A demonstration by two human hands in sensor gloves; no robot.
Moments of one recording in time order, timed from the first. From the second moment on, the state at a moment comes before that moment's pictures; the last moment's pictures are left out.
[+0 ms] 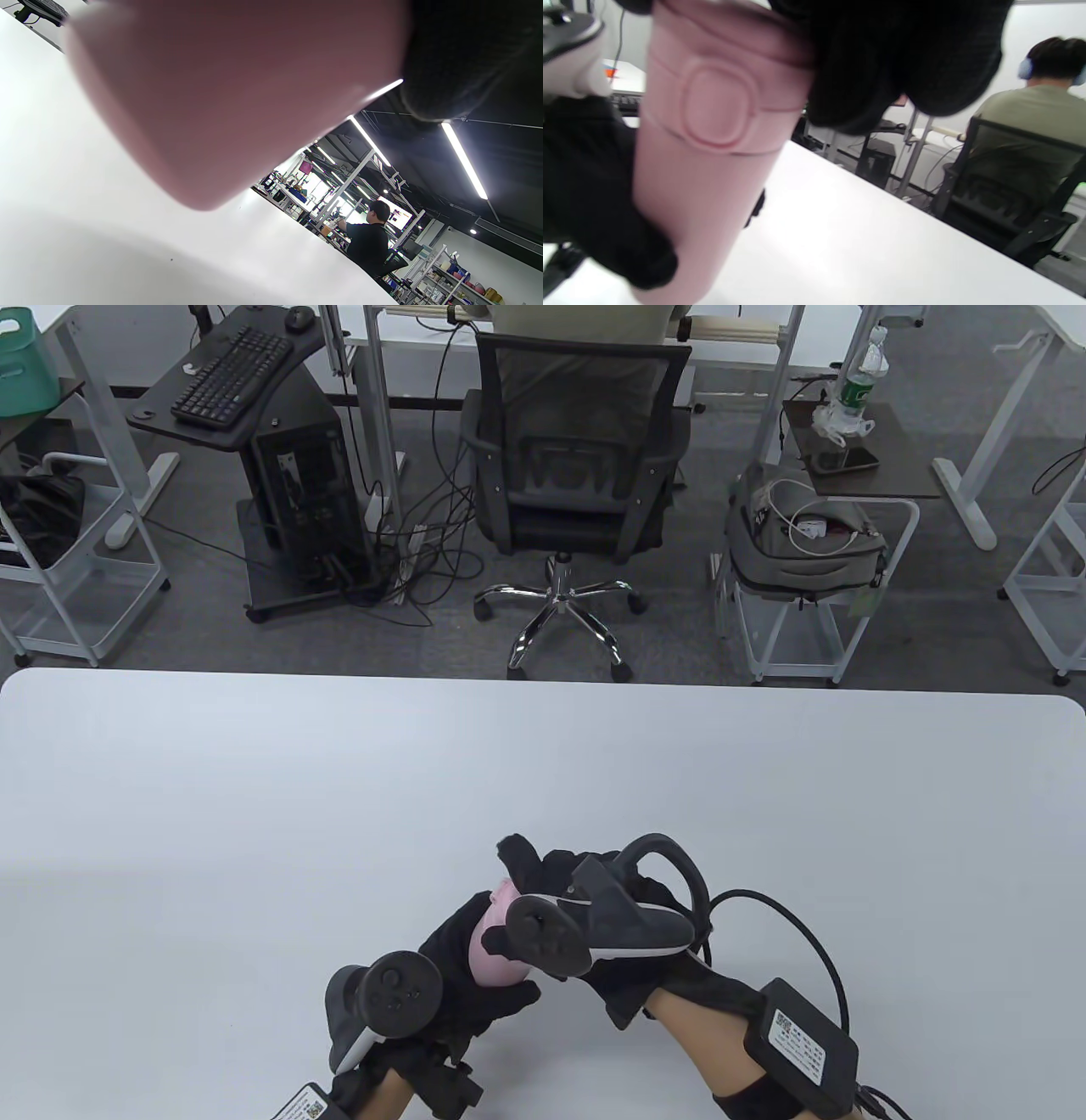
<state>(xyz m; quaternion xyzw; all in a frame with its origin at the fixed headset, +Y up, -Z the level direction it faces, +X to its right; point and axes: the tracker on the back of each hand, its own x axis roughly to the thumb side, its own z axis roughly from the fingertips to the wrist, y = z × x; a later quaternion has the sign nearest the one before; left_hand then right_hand) -0.145 -0.725 -0.267 0.06 -0.15 0.34 0.93 0.021 -0.561 -0.281 -0.36 0.03 -0.93 0.08</state>
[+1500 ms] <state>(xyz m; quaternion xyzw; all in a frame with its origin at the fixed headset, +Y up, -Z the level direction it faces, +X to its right) -0.149 -0.726 -0.269 0.06 -0.15 0.35 0.92 0.028 -0.559 -0.281 -0.47 -0.04 -0.88 0.08</state>
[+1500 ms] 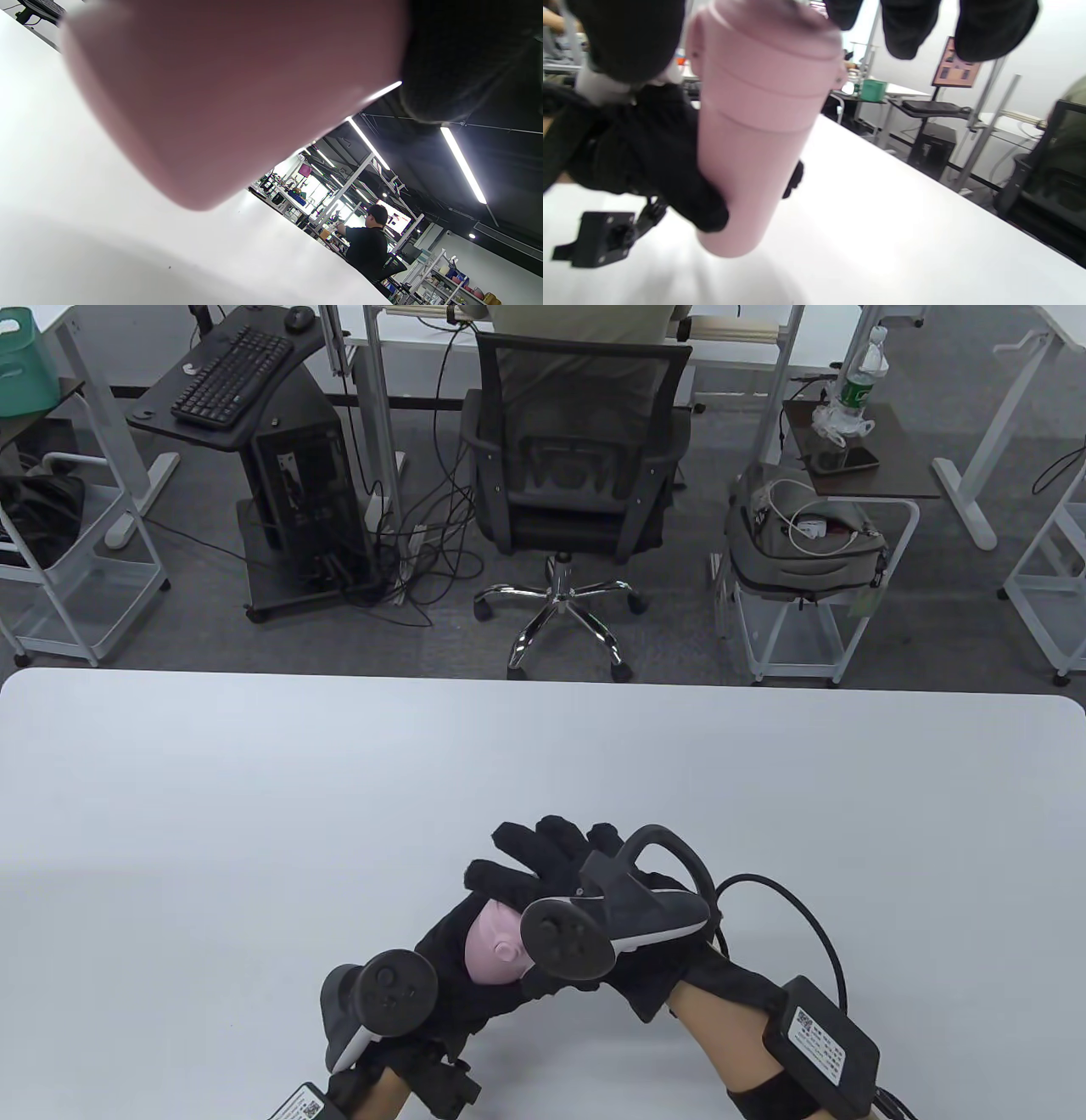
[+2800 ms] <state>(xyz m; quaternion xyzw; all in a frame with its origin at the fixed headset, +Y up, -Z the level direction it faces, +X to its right) -0.143 -0.715 -0.261 0.10 -0.15 0.31 0.93 0.025 -0.568 -0.277 -0.29 0.08 -0.95 -0.03</state>
